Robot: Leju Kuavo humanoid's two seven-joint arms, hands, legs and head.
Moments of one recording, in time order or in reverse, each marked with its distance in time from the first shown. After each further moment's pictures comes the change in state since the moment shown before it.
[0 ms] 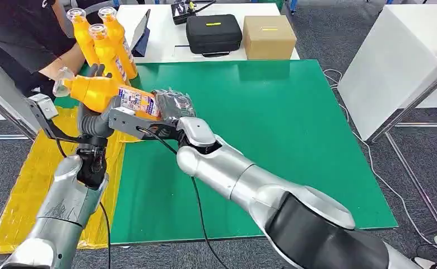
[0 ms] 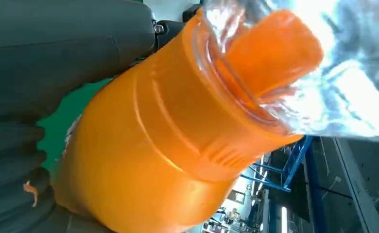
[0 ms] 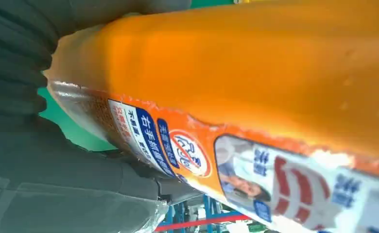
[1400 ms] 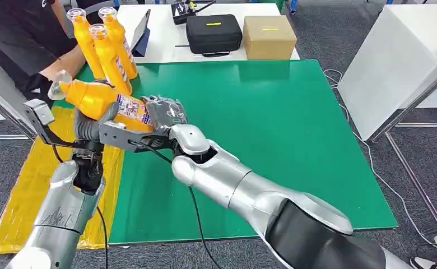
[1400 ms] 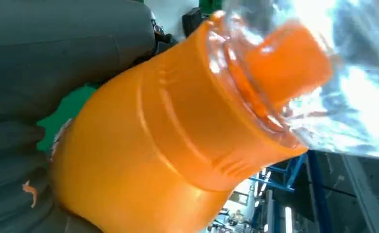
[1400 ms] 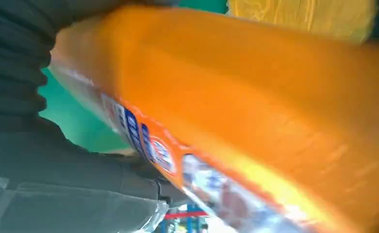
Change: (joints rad) left arm 0.052 0.014 0.015 -0.086 -0.022 -0.001 0.010; right arm 0.043 0.005 -0.013 -0.069 0.103 0.052 -0.007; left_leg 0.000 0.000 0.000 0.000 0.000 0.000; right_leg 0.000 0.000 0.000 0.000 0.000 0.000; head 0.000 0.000
